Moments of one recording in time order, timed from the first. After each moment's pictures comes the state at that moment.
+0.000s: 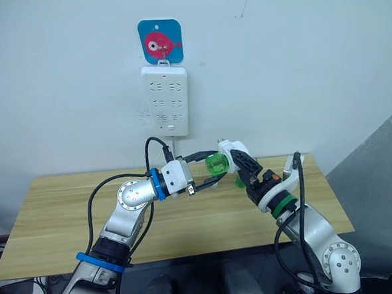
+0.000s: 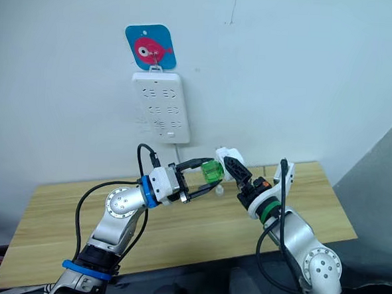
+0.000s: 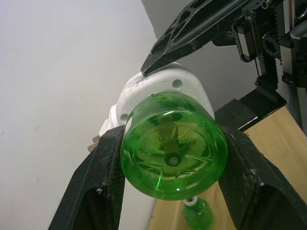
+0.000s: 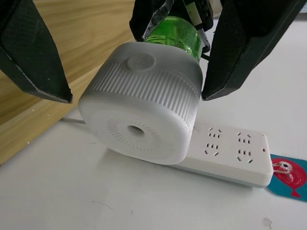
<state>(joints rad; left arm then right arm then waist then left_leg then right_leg) -0.30 0.31 -0.16 0.08 -0.13 -0.41 -0.84 -0.10 -0.21 0.06 -0.53 1.71 0.52 -0.53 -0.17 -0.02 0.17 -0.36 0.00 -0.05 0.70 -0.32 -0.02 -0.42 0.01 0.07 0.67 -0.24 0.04</state>
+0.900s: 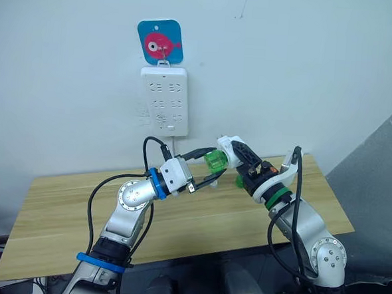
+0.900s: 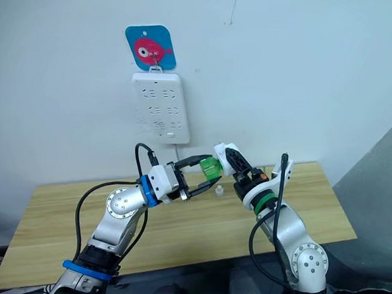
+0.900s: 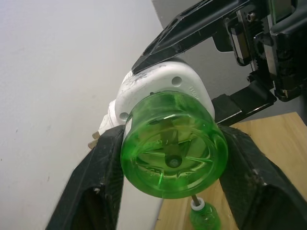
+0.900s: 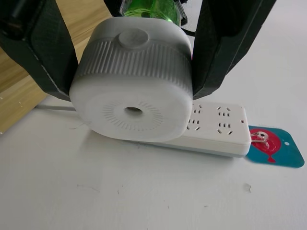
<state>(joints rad) -0.29 0.31 -0.17 0.05 -0.15 -0.40 -0.81 -0.13 -0.08 0.04 -0.50 1.66 0.49 -0.53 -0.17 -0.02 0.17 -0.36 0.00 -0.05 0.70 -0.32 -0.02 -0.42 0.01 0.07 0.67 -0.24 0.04</state>
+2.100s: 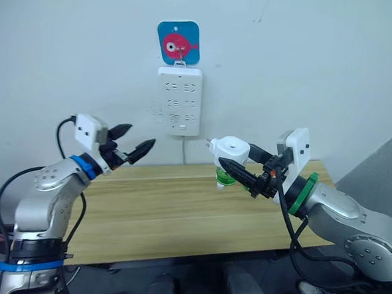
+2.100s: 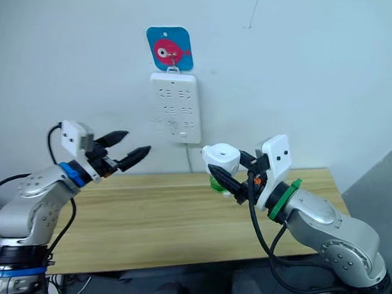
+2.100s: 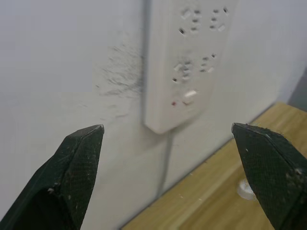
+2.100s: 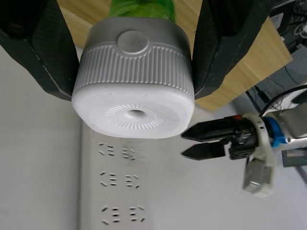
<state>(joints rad) -0.29 0.59 0.21 -0.05 -0.51 0.38 -0.70 -0.32 -0.64 0.12 -0.74 1.05 0.75 0.02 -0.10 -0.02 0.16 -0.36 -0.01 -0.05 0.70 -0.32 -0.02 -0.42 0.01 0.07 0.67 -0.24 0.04</state>
